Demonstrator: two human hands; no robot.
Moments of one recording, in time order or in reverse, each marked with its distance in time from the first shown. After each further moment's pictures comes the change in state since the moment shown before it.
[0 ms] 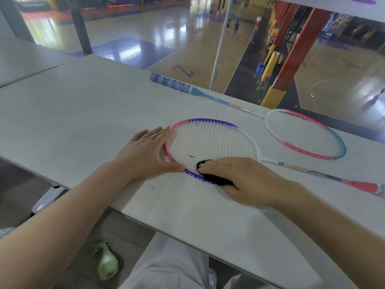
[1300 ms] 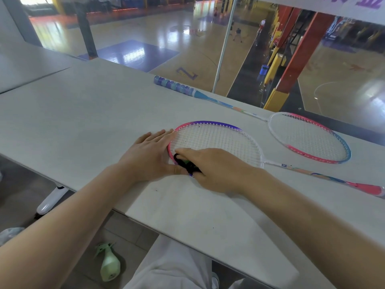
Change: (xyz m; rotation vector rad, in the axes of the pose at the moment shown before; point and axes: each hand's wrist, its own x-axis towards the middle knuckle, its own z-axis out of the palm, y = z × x) left_hand 0.000 0.005 0.000 -0.027 0.015 -0.024; right_hand 0.063 -0.022 0.005 0.006 0.000 0.031
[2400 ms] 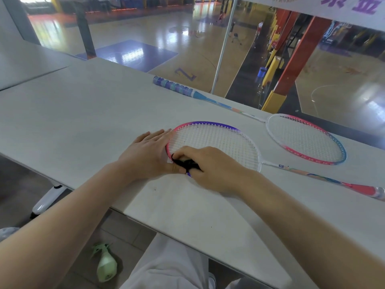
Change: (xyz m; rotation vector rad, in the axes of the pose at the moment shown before) left_hand 0.002 -0.002 0.000 -0.036 0.015 0.003; right_hand 0.000 -0.003 0.004 0.181 0.028 0.089
